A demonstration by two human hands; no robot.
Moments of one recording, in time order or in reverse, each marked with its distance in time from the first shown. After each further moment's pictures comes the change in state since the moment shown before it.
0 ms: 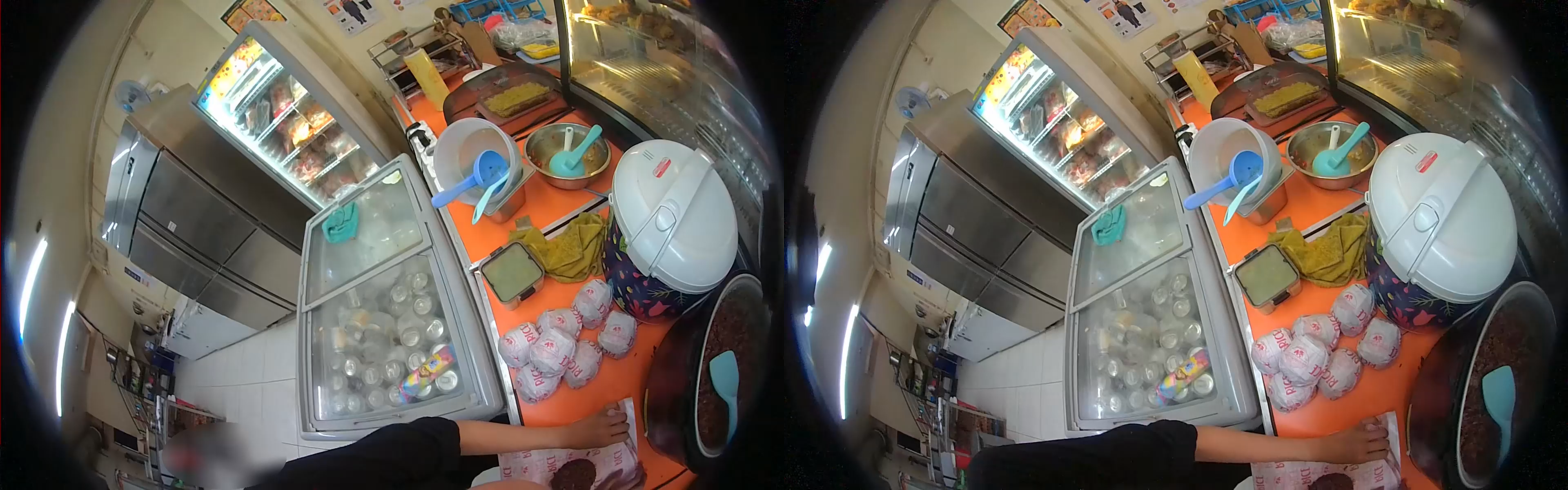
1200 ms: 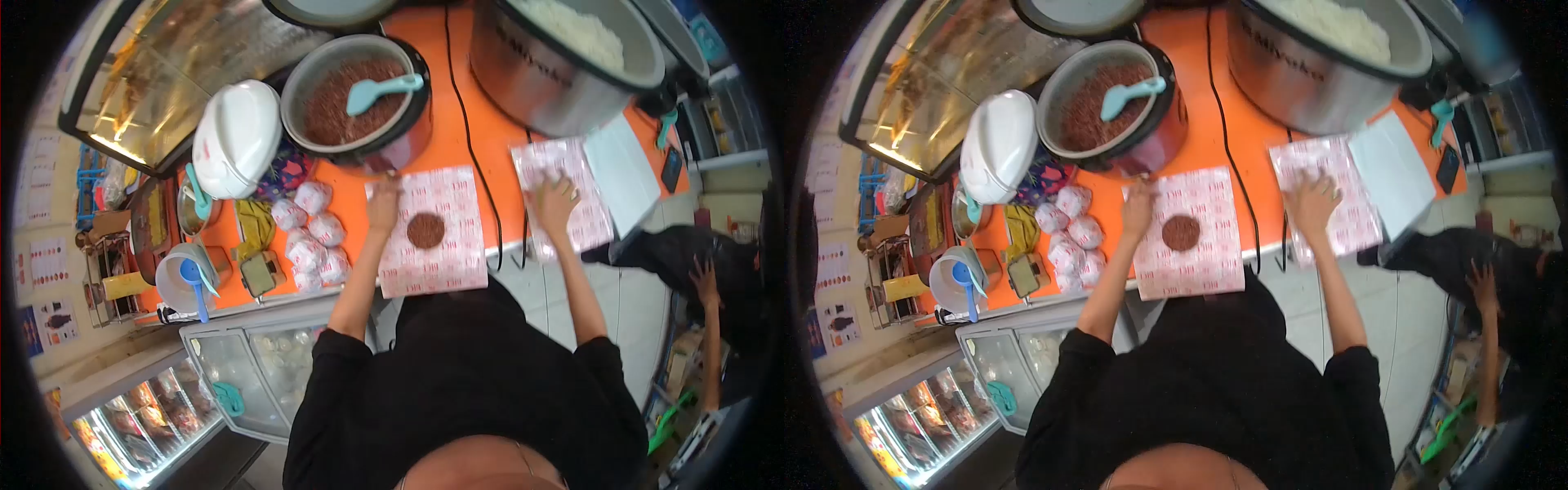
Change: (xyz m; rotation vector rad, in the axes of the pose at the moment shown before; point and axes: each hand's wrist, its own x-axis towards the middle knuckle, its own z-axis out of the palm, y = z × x) left_hand 0.050 0.002 -0.031 -0.109 -0.499 0.013; right_hand -0.094 0.139 -0.061 -0.135 -0.387 0.645
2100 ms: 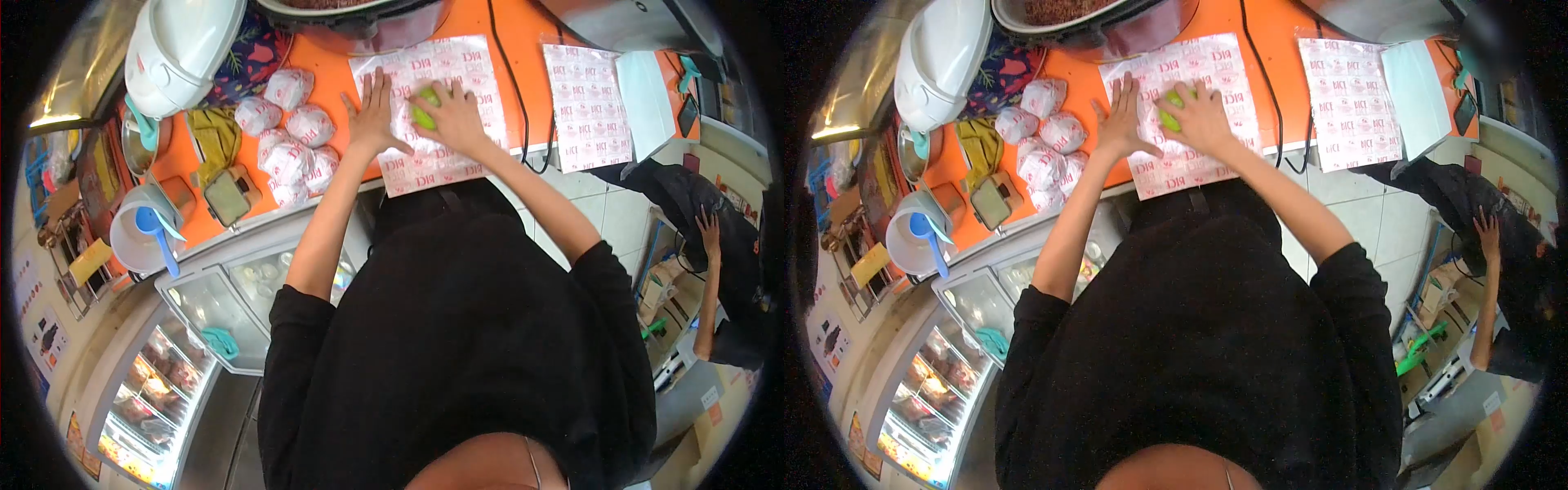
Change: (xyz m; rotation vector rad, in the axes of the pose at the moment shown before) left_hand -0.039 -0.023 -0.028 -0.007 -0.498 0.030; right_hand -0.059 -0.192 0.003 0.327 0.017 -0.776
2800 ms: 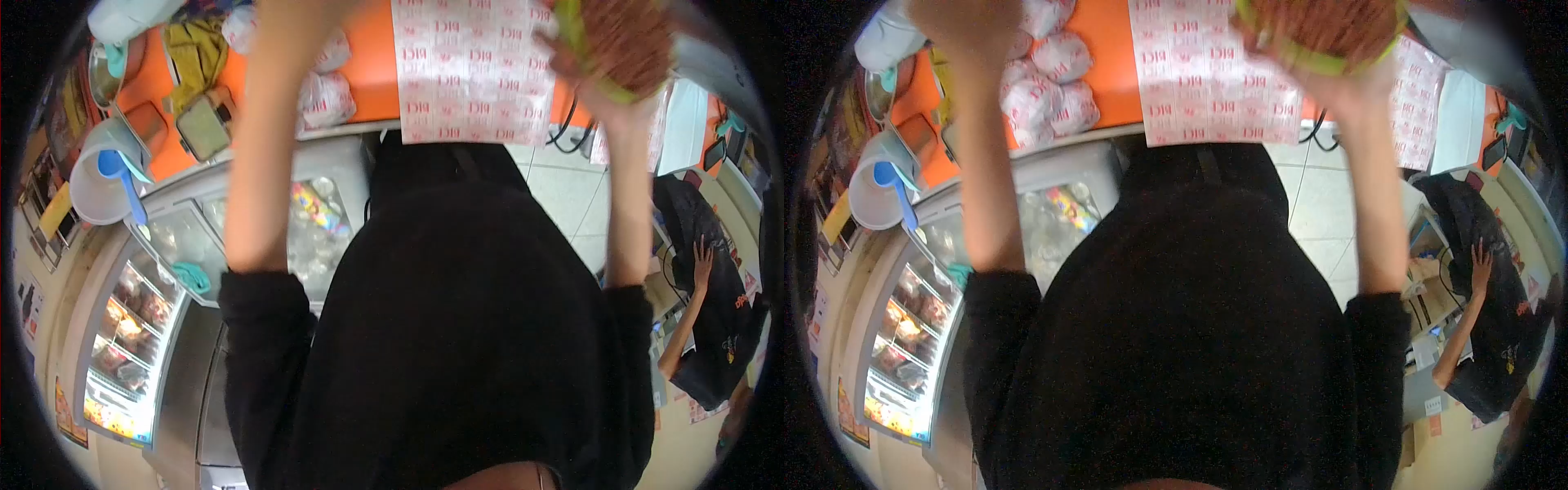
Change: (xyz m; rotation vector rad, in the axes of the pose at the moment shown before) left_hand -0.001 0.004 -0.198 -0.419 0.980 0.540; right_hand 0.035 0.047 -0.118 2.569 -0.283 0.582
